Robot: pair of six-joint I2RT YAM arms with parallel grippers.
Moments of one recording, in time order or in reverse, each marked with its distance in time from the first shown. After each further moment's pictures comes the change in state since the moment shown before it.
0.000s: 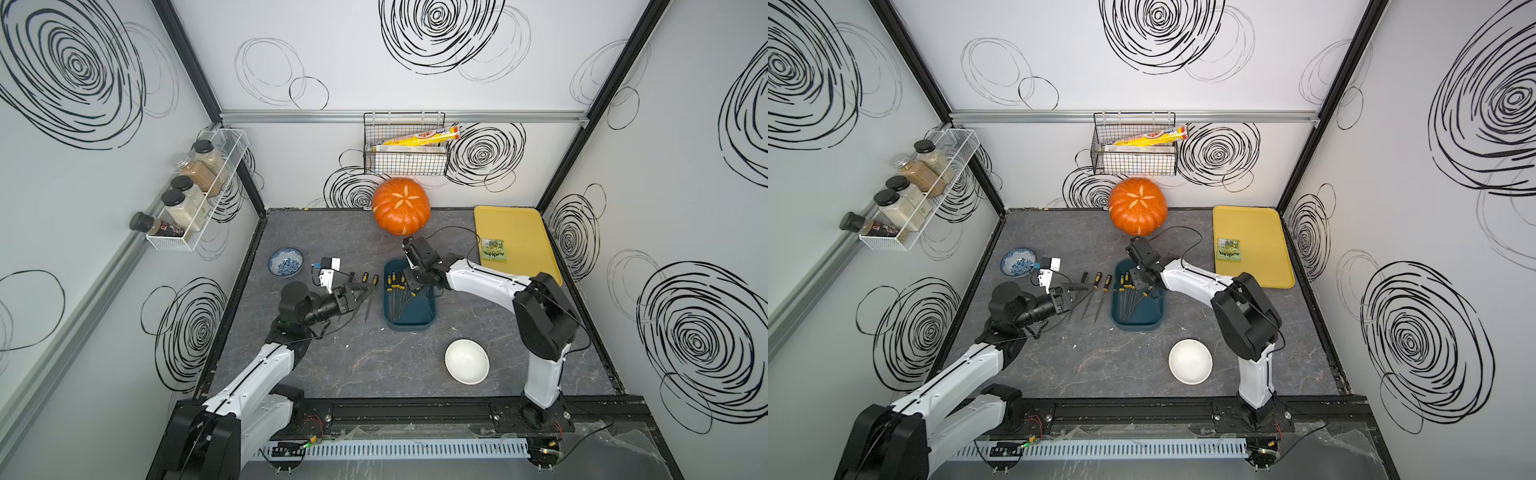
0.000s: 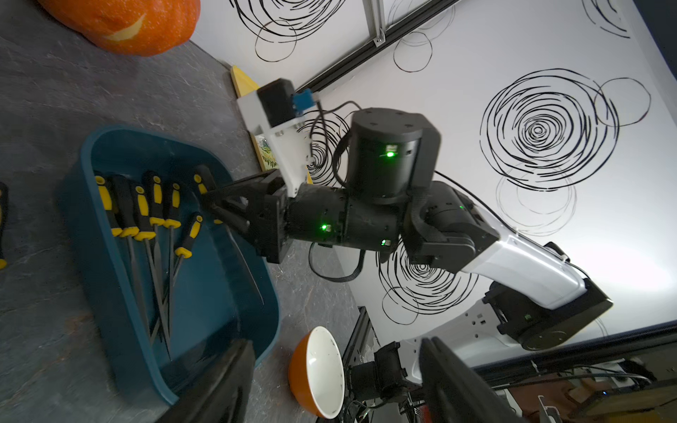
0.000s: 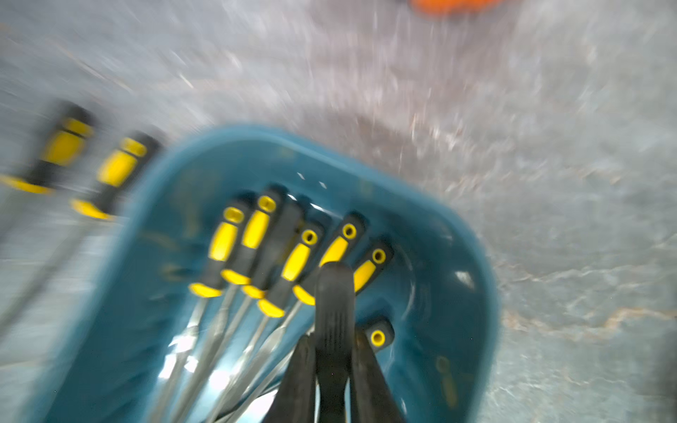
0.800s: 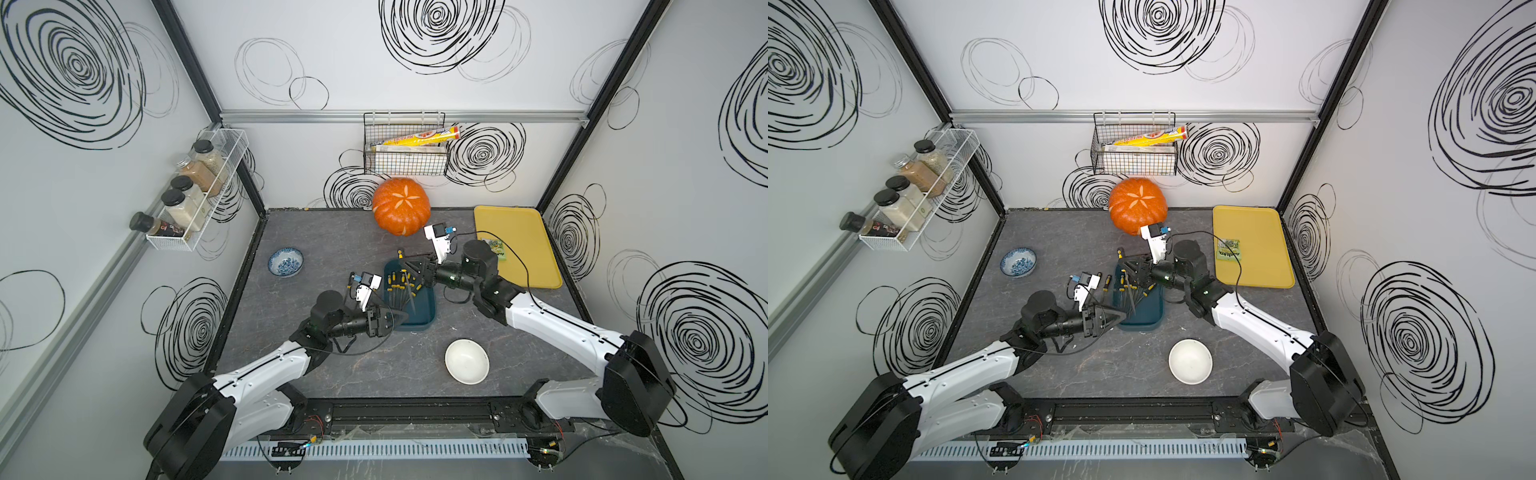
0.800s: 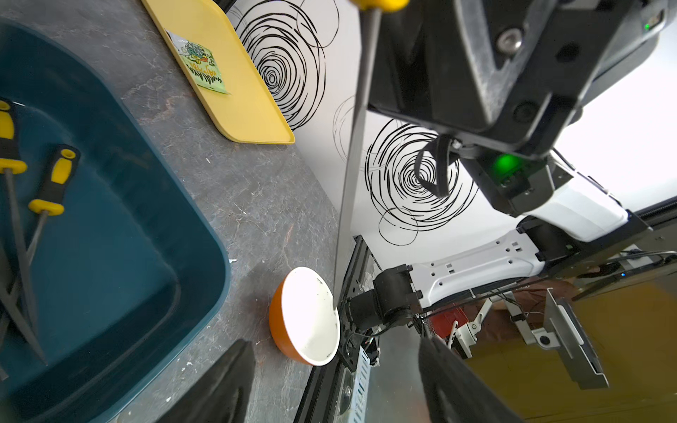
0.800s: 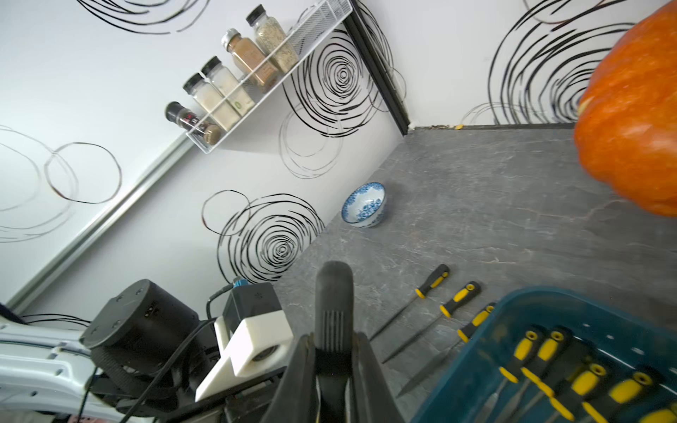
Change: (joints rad) left arm -0.374 0.089 0.013 -0.003 -0.150 0.179; right arm -0.053 -0.468 -0.436 0.733 -0.663 0.357
